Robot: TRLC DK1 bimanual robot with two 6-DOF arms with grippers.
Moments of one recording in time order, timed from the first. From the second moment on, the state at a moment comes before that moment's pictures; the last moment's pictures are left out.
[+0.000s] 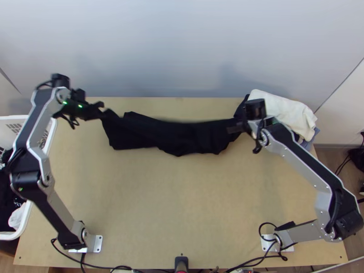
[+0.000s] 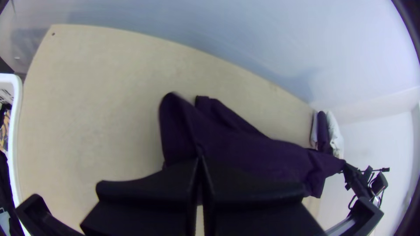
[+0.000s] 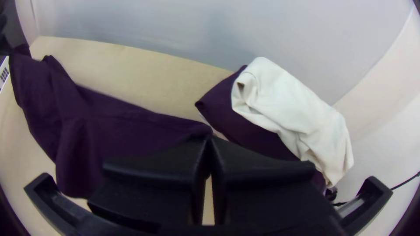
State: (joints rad) left arm 0.17 1.94 1.83 -1.00 0.47 -0.10; right arm 0.37 1.56 1.26 -0.46 0.33 0.00
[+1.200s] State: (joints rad) left arm 0.41 1.46 2.18 -0.95 0.47 -0.50; right arm 0.38 1.26 1.83 -0.41 0.37 -0.21
